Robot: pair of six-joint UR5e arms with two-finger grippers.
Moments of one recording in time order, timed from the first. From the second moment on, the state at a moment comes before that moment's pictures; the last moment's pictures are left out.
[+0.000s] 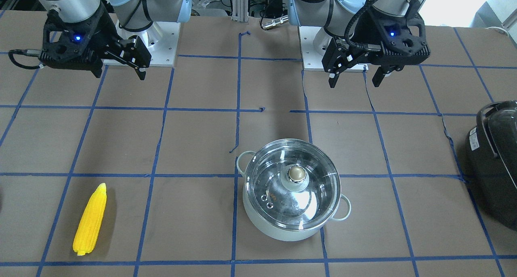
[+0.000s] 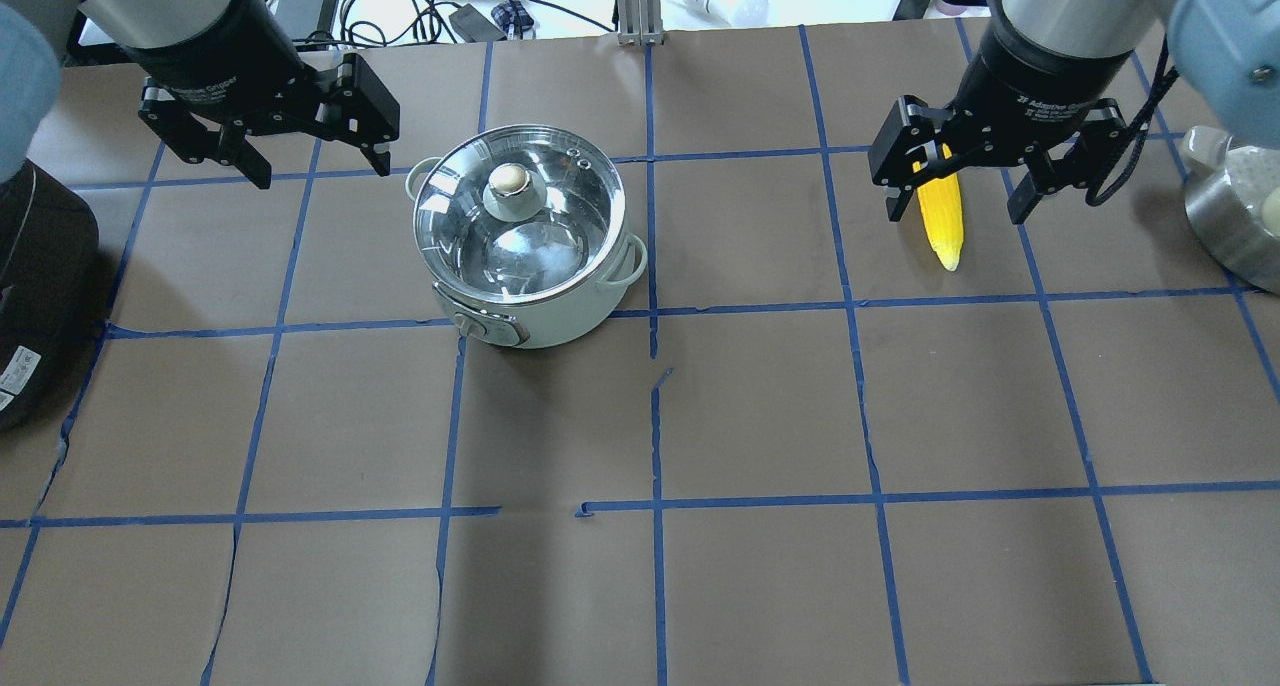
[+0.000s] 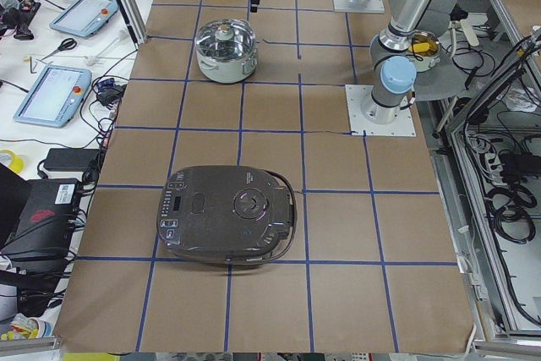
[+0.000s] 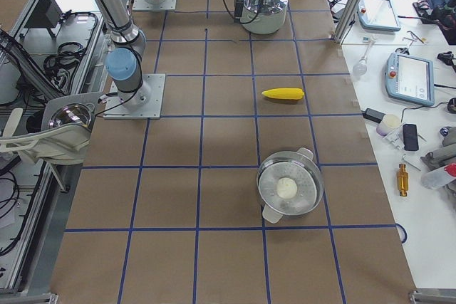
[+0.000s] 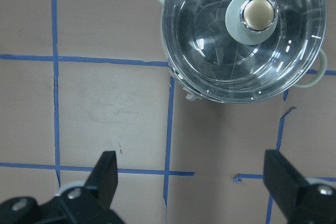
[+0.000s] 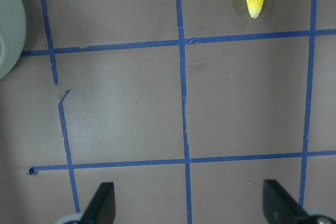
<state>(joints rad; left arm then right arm) -1.58 -1.55 -1.51 -1.56 1.57 -0.08 1.56 -1.60 1.56 -1.46 -1.54 0.04</state>
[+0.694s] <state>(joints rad) -1.68 -1.77 -1.50 -1.32 1.54 -0.12 1.54 -1.57 1.56 -1.49 -1.54 0.05</state>
